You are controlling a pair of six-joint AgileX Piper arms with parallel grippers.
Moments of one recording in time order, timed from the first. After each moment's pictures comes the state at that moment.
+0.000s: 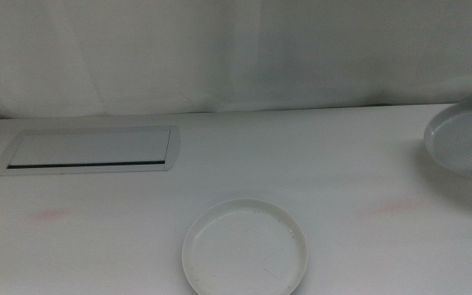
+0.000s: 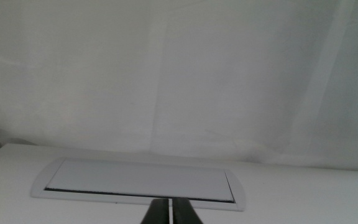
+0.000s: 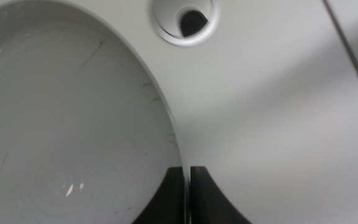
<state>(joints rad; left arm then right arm) 0.01 0.16 -0.01 0.17 0.00 -0.32 -0.30 1.85 -1.36 0.13 0.72 -0.09</state>
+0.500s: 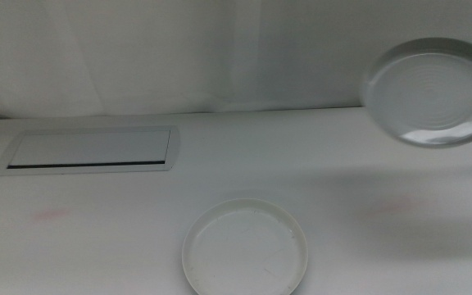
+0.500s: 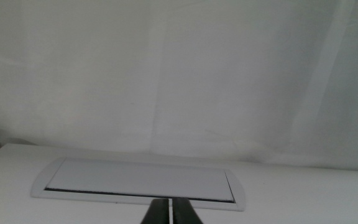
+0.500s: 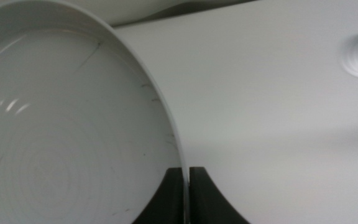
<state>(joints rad) 0.01 0.16 -0.01 0.17 0.00 -0.32 -0.10 1.54 -1.36 0.32 0.91 -0.20</state>
